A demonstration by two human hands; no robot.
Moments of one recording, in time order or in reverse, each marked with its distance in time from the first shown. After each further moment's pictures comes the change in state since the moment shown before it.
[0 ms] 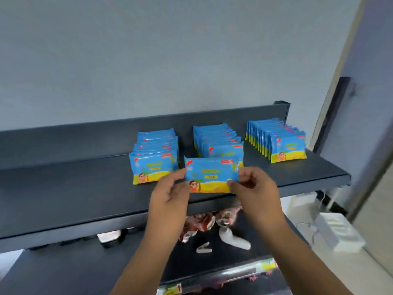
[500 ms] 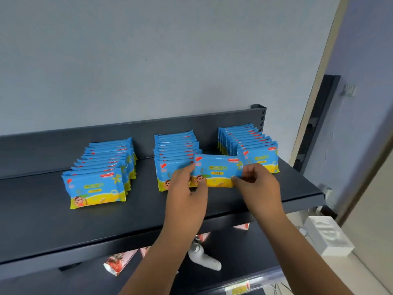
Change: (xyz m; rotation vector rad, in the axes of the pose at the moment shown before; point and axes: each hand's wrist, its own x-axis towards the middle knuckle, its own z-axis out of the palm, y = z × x) left_hand 0.050 -0.029 0.178 0.289 -0.060 0.084; right_hand 0.134 0.048 -0.098 -0.167 0.067 0.032
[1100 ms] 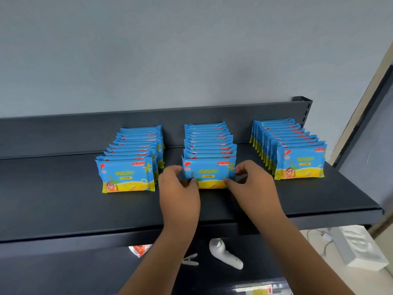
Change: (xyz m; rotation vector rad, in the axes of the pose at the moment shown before) left_hand 0.033 -0.055 -0.047 0.141 0.383 -0.160; right_hand -0.005 -0.015 0.076 -0.298 -0.220 -0.202
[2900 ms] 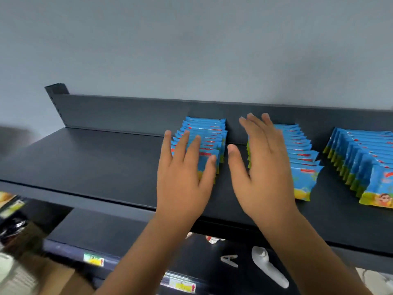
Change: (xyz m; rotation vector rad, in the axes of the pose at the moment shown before) left_hand 0.042 -0.005 -0.121 0.678 0.120 0.550; right_hand -0.018 -0.123 0.056 0.087 0.098 -0.628
